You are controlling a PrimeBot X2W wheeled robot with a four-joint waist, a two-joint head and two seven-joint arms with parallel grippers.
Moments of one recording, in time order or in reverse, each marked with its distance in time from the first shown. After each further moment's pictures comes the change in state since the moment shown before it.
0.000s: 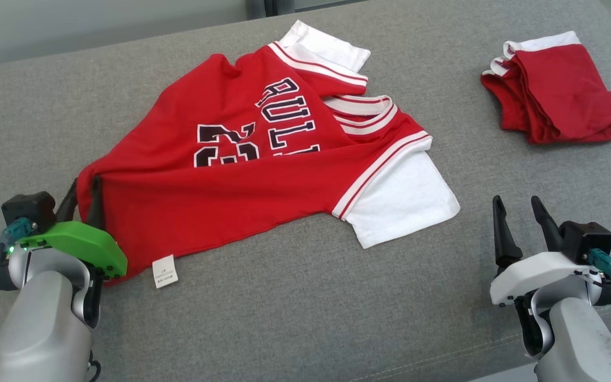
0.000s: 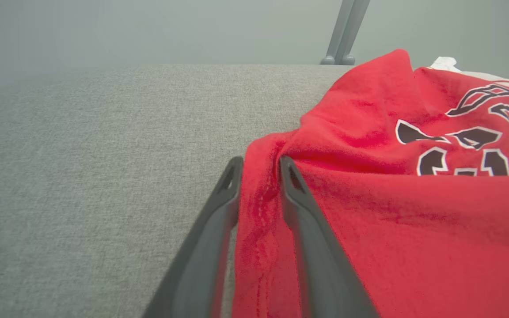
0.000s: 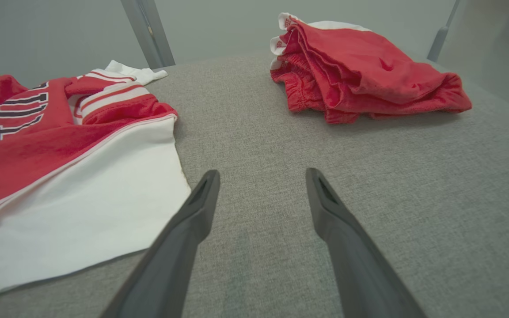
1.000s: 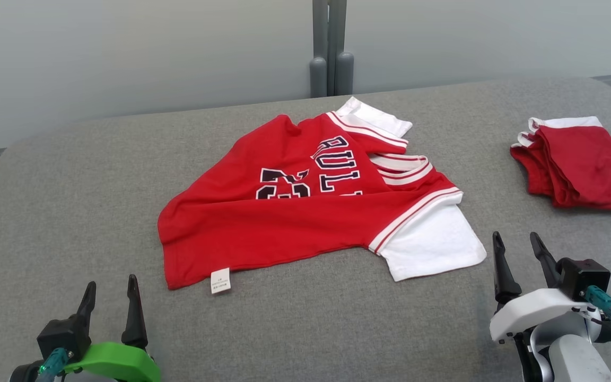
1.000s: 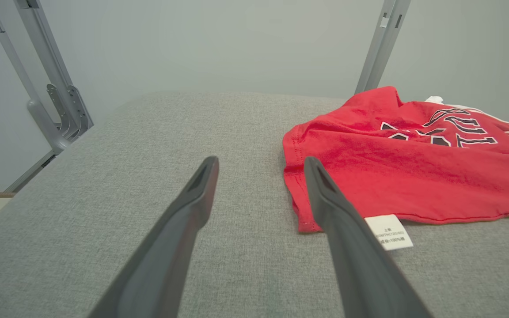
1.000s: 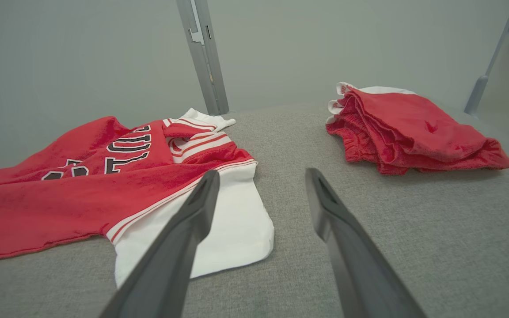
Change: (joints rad) left arm 0.530 -0.193 0.289 -0.481 0.280 0.017 0.000; right arm 0.128 0.021 -0.008 -0.058 -0.015 0.000 0.000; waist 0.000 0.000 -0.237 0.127
